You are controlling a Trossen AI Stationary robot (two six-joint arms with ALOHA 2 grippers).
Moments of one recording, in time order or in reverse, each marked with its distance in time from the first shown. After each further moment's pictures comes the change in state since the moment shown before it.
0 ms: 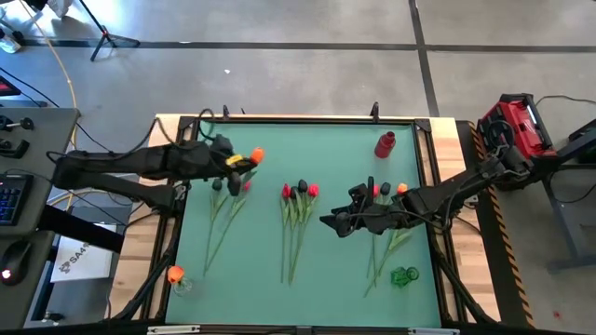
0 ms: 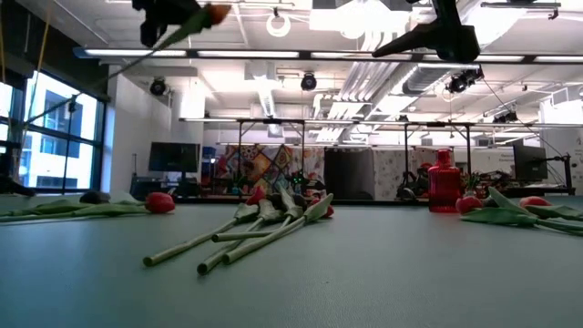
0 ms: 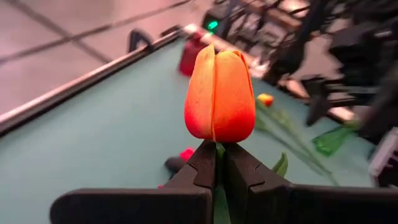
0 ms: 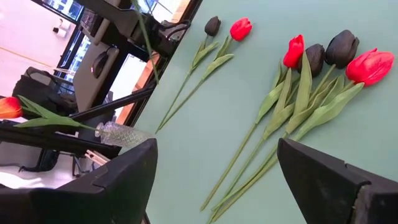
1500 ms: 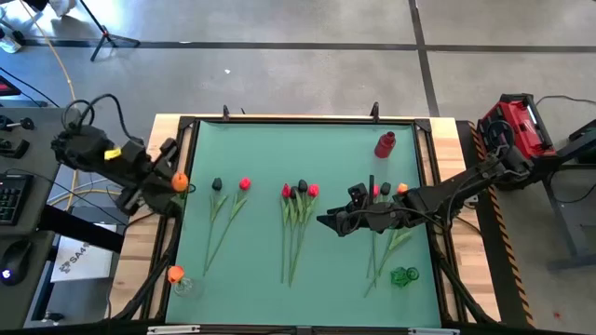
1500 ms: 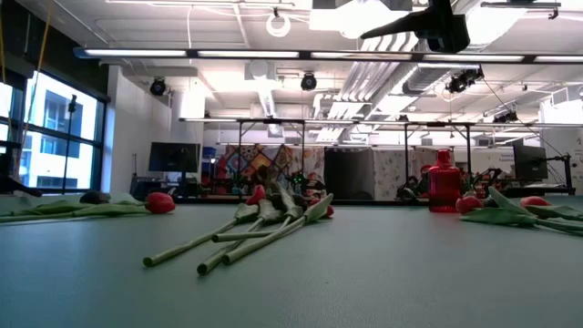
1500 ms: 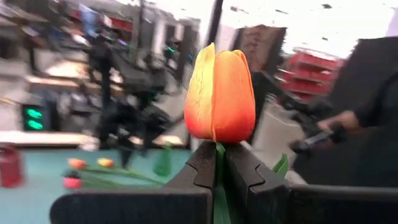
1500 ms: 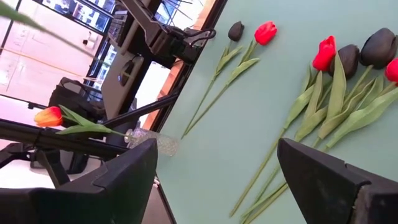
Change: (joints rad) left arm -0.444 -0.337 0.201 -0.123 0.209 0.221; right arm 0.000 0.000 0.000 0.106 -0.009 0.003
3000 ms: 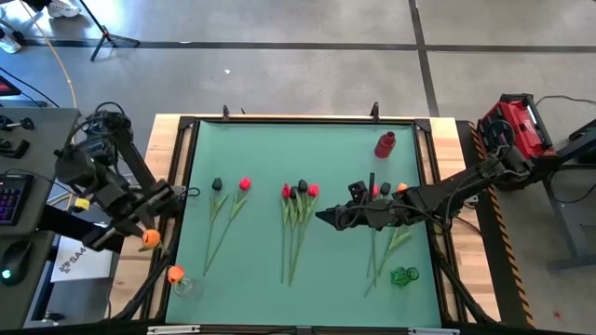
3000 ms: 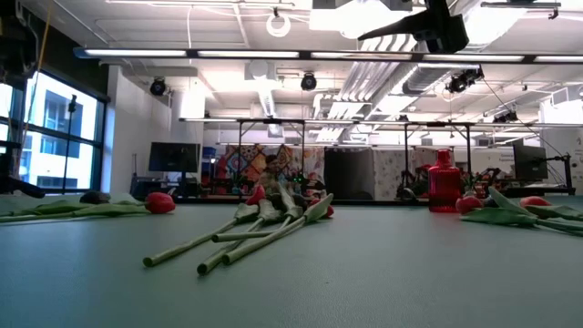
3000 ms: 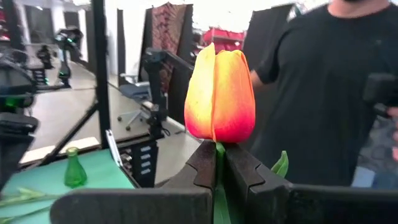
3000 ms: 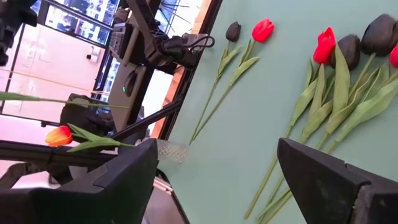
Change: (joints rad) left arm -0.637 0.111 -0.001 0.109 -0.263 0.119; right arm -0.021 0.000 0.000 0.009 -0.016 0.095
